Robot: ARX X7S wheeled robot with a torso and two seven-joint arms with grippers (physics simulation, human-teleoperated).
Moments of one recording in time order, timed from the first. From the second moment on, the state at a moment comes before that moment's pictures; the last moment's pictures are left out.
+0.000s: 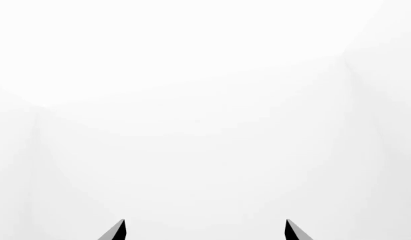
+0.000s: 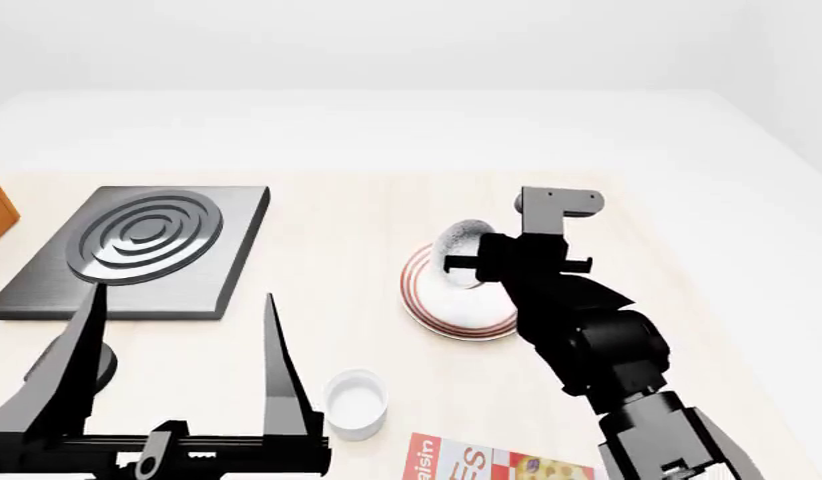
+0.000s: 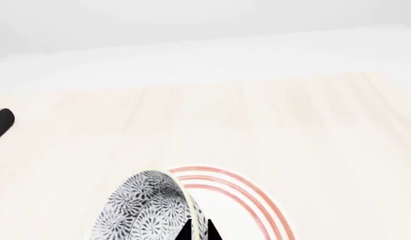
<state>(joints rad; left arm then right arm) 0.15 -0.40 0.35 0.78 0.17 0.07 -0.50 0.96 0.16 -0.49 0.66 0.68 0.49 0.28</state>
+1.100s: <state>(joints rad) 0.16 -0.42 0.36 0.77 0.16 0.08 -0.52 0.99 0.13 -0.56 0.80 0.65 0.44 0.22</state>
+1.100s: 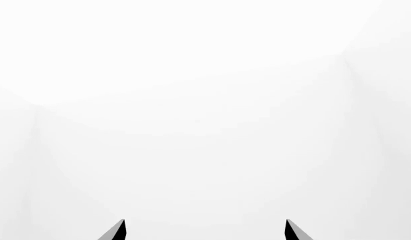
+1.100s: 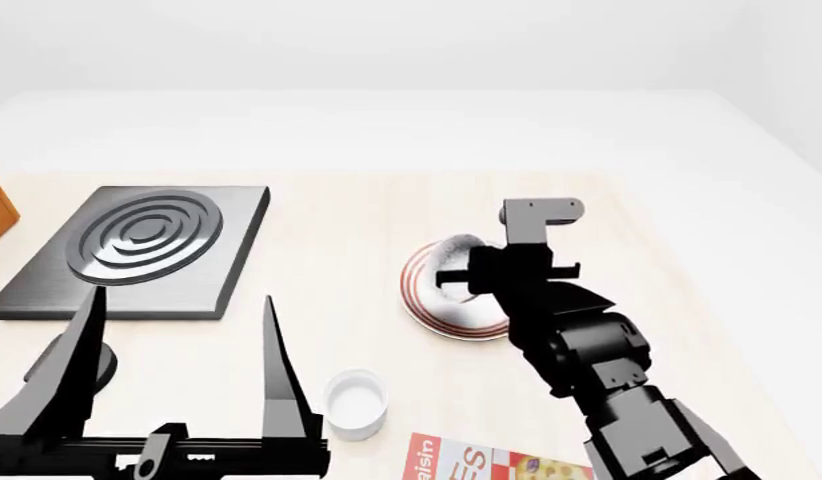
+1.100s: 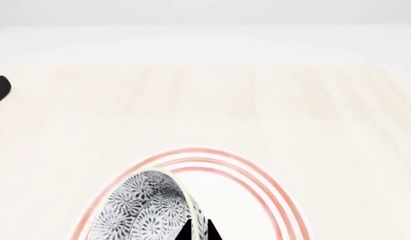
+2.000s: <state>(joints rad) 0.15 -0.43 0.37 0.77 0.17 0.08 -0.52 1.00 0.13 -0.58 0.86 0.64 0.40 0.20</state>
